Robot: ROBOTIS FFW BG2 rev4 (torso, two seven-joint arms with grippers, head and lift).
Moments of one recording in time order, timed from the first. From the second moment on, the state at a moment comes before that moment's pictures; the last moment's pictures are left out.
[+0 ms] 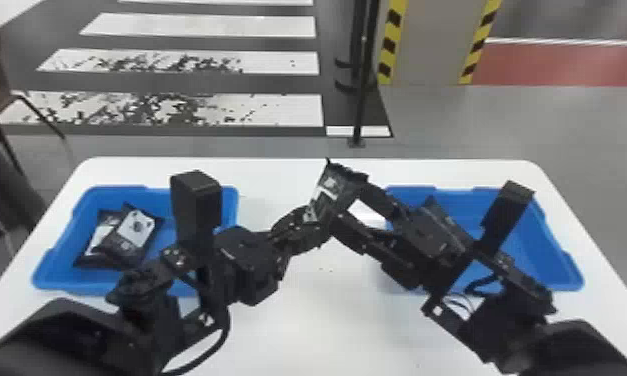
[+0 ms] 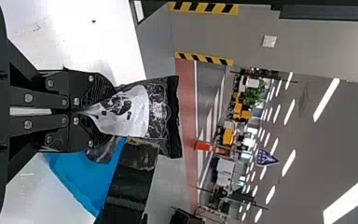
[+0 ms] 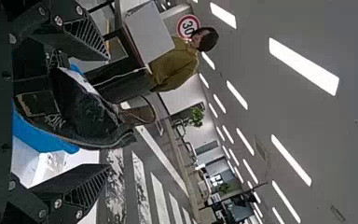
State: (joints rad) left arm 0.22 0.17 -0.20 -2.24 0.22 0.68 -0.43; right arm 0.22 -0.14 0.12 -2.03 -0.53 0.37 0.54
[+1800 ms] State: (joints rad) left arm 0.32 0.12 0.05 -2.24 0.23 0.60 -0.43; right arm 0.04 -0.18 -0.23 -1.63 -0.21 0.29 0.46
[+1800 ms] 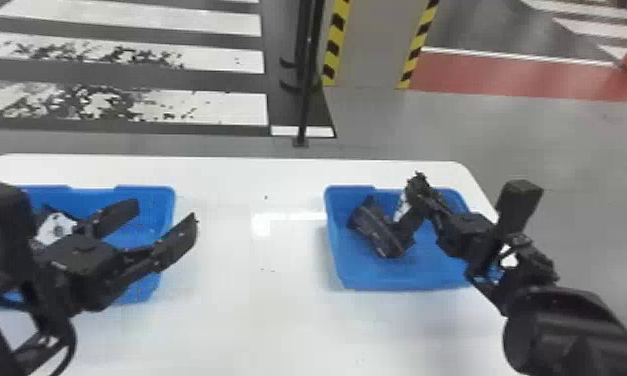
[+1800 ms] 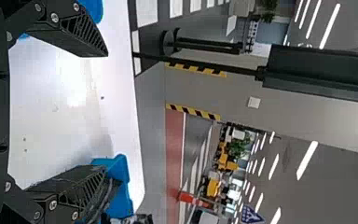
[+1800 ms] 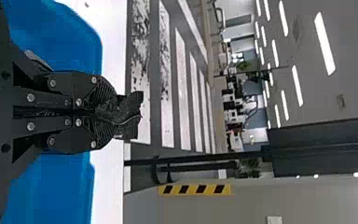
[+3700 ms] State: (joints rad) left arm -0.10 0.17 0.22 -1.77 -0.20 1.05 -0.43; right arm 0.80 -0.10 -0.11 -2.29 -0.37 0.12 0.41
